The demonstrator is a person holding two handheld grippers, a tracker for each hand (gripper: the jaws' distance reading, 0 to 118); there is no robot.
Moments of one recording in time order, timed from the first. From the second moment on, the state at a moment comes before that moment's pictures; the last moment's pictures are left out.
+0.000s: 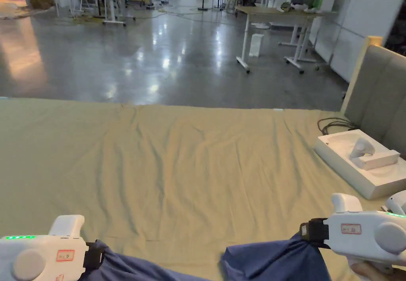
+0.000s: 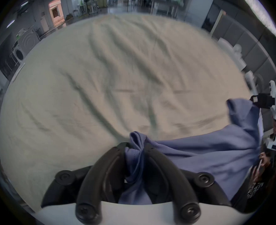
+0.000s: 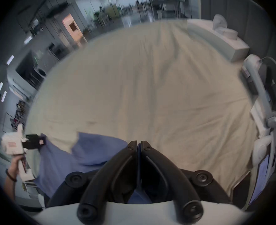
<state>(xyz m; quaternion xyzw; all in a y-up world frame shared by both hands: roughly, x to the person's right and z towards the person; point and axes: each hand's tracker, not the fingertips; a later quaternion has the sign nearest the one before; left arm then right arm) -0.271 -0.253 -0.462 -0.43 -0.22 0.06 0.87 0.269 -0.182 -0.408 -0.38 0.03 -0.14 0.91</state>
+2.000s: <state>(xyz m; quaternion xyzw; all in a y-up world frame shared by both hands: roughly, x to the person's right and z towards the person) -0.326 0.149 -0.462 -0.06 -0.17 0.10 0.98 0.263 0.250 -0.395 0.00 -0.09 -0.04 1.00</state>
